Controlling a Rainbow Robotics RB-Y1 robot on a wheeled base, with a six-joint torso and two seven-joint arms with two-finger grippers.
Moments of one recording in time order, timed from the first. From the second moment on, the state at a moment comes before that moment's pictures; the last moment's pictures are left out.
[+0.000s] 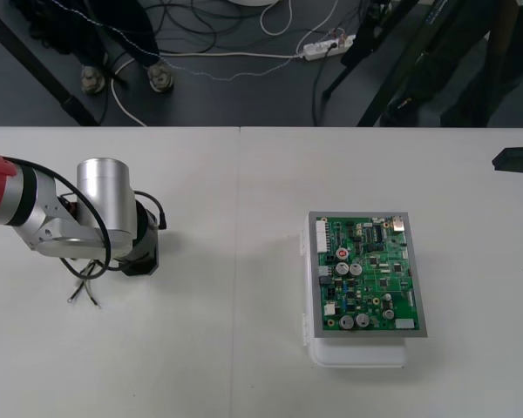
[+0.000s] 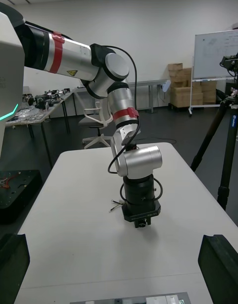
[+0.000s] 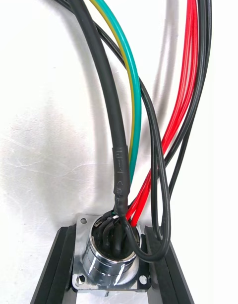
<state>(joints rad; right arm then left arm) -0.03 -0.76 -0.40 -1.93 0.76 -1.57 -0.29 -1.38 0.83 -2.00 -1.46 -2.08 -0.68 -1.61</state>
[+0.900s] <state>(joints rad) -0.03 -0.76 -0.40 -1.93 0.76 -1.57 -0.29 -1.38 1.02 -1.60 -1.47 -1.62 -0.70 -1.61</state>
